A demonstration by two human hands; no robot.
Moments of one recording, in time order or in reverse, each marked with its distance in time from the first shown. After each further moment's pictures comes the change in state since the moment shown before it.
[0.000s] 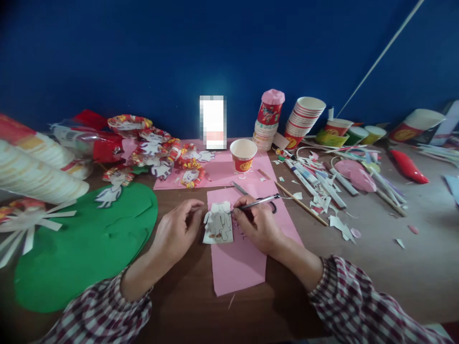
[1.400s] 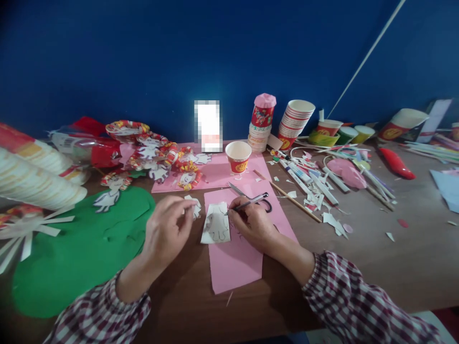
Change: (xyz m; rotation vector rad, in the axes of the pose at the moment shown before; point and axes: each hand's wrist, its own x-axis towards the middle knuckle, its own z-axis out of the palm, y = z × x) left_hand 0.002 -0.002 -0.006 0.135 0.216 0.256; right_hand -0.001 0.004 0.003 -0.042 -0.002 -0.009
